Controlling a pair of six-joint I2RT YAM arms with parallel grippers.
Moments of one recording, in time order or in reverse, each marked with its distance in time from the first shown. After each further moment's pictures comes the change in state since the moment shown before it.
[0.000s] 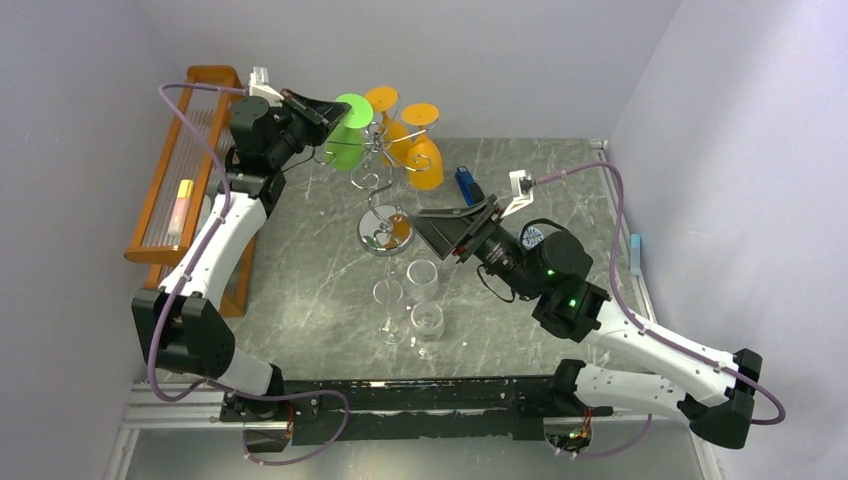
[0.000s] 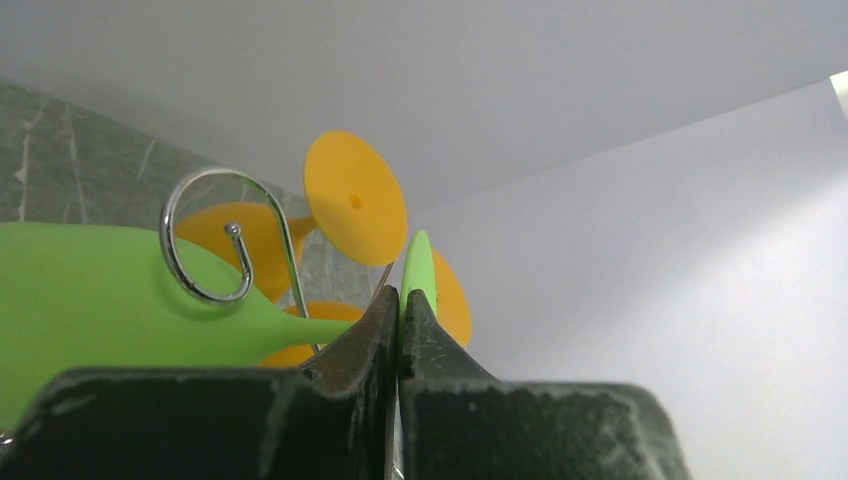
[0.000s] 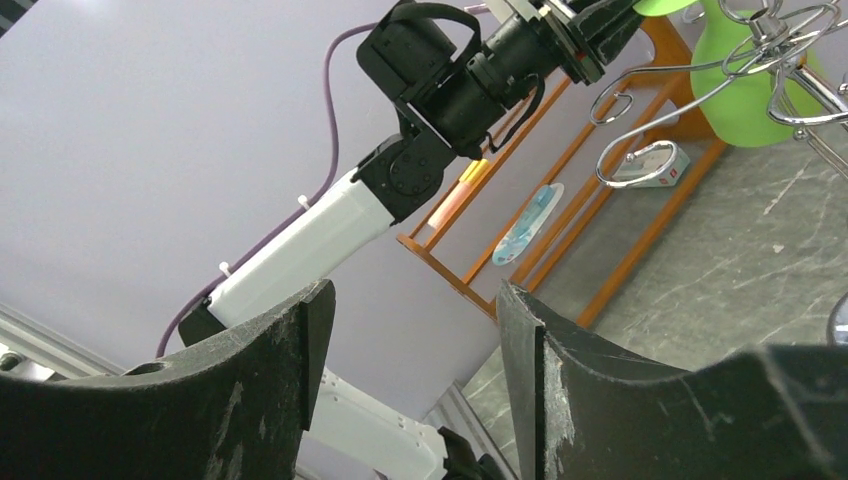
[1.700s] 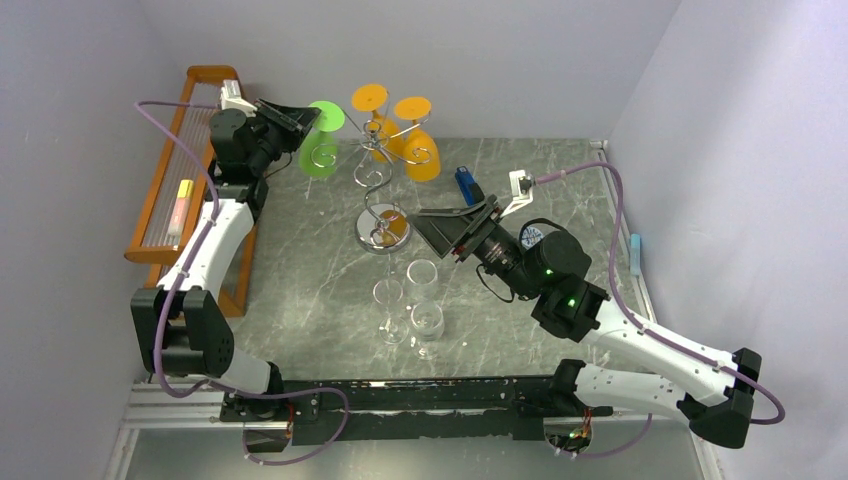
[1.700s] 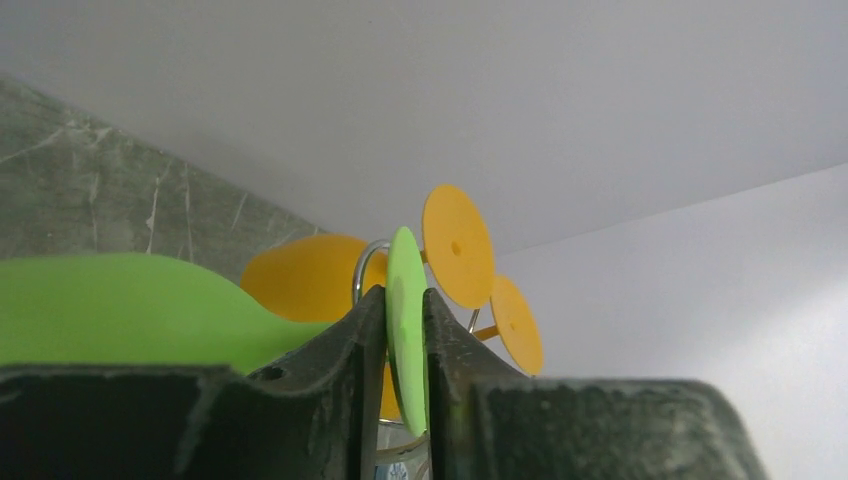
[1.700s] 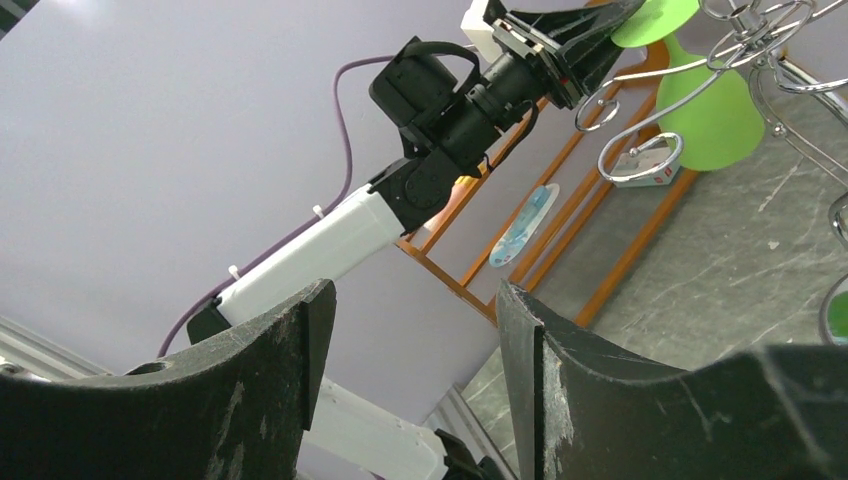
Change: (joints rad) left arm 0.139 0.003 -0.117 0.121 0.009 0.008; right arm 0.000 0.008 0.000 -0.003 0.015 0.008
